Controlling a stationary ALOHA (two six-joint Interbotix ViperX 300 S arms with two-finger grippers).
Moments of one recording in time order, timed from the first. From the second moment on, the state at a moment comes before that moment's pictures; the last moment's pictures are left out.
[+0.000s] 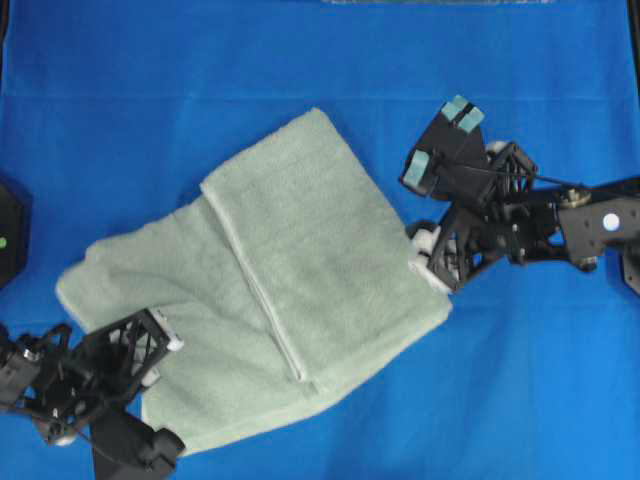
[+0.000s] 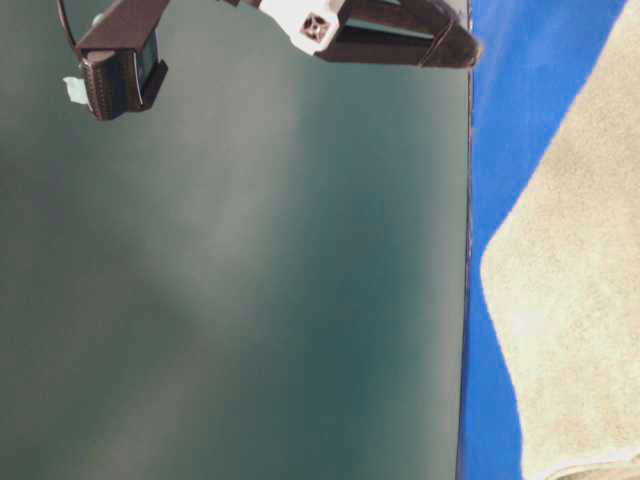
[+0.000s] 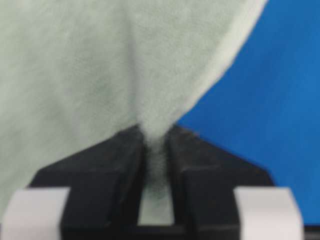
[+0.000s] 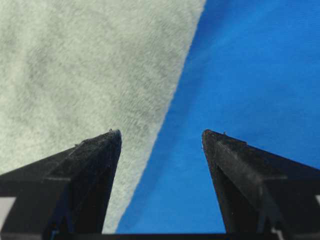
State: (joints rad) left arm -0.59 -0.13 0.61 0.21 0.76 0.15; right arm 0.15 -0.18 0.64 -0.54 0.72 1.13
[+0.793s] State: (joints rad) left arm -0.14 0.17 0.08 0.34 0.84 0.93; right arm 0.28 -0.49 0.87 -0.54 0.86 1.19
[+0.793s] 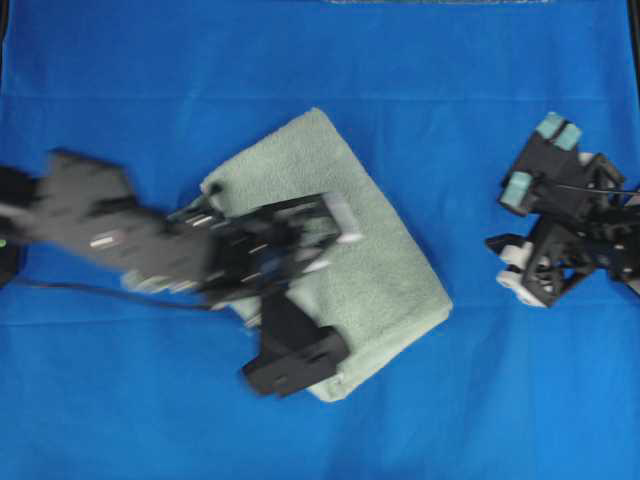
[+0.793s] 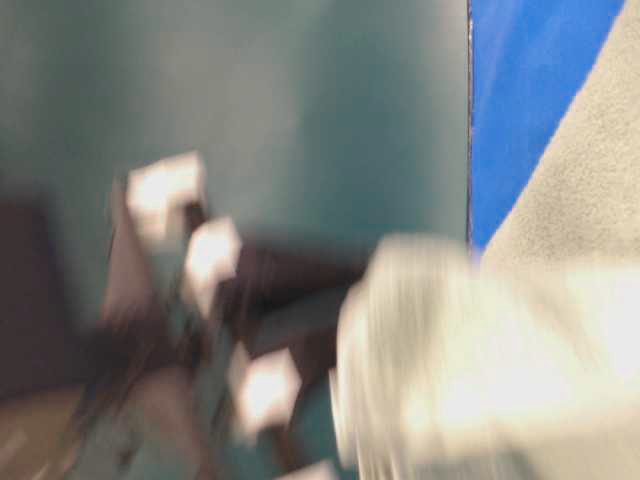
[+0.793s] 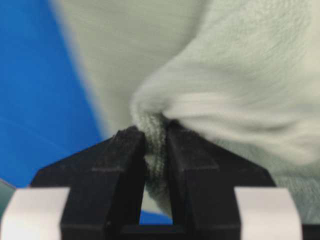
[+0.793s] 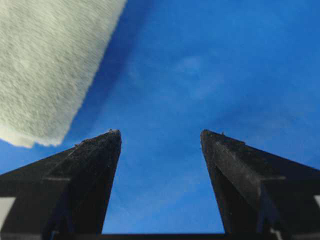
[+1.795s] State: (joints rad) left arm 0.02 0.40 -0.01 -0.04 0.45 0.60; right arm 0.29 -0.61 0.94 -0.60 0.91 1.23
